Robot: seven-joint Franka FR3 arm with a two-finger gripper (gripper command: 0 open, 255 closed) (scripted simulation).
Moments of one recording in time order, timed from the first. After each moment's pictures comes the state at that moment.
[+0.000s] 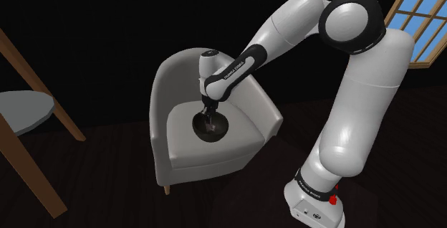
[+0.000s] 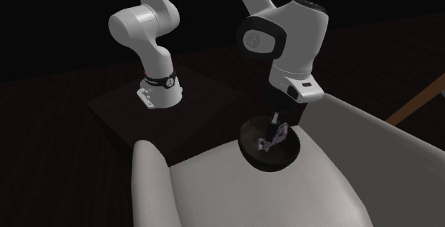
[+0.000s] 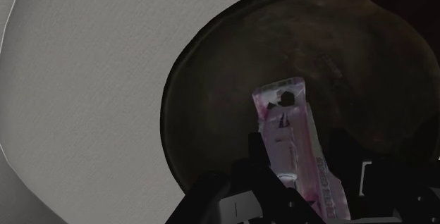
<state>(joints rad) 0.08 0.14 -0.01 -2.36 -0.18 2.48 -0.04</state>
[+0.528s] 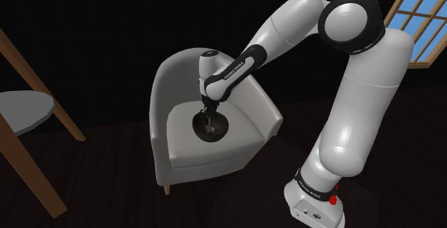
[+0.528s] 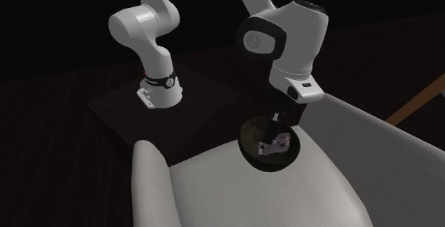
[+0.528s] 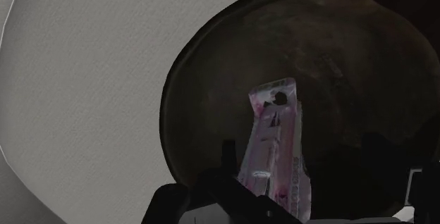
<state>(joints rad) 0.08 0.14 -0.01 -2.36 -0.18 2.48 -0.04</state>
